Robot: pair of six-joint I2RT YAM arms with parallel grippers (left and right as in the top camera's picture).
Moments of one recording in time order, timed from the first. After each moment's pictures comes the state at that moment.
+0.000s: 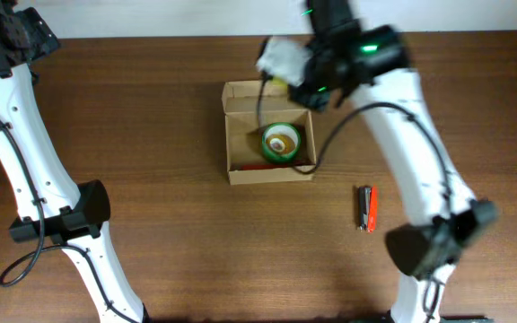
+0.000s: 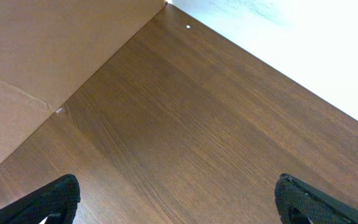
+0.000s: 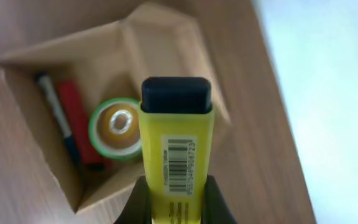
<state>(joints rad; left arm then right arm) 0.22 2.31 3.11 -1.69 -0.40 -0.33 0.42 2.05 2.25 -1.29 -0.08 -0.90</state>
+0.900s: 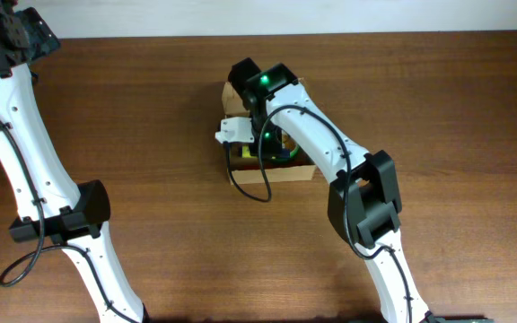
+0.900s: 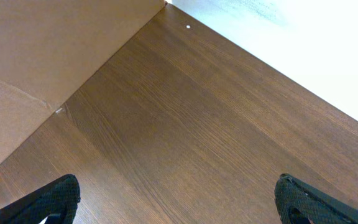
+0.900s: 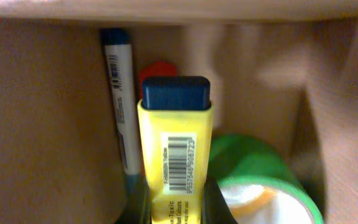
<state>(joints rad) 0.22 2.31 3.11 -1.69 -0.40 -0.33 0.57 2.40 2.21 -1.37 -0.07 -1.00</state>
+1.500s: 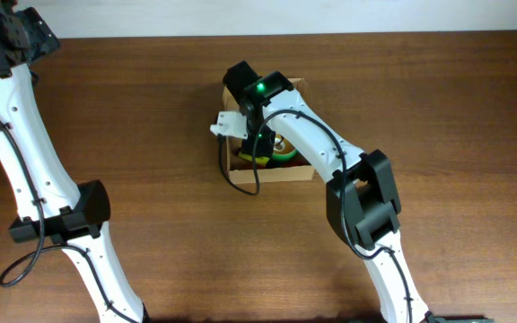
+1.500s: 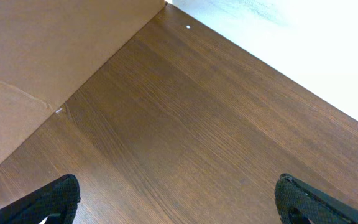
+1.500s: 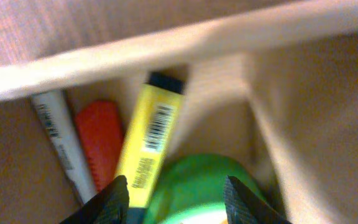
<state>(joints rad) 0.22 2.31 3.11 -1.69 -0.40 -0.33 0.58 2.38 2.15 -1.18 -0.01 -0.82</state>
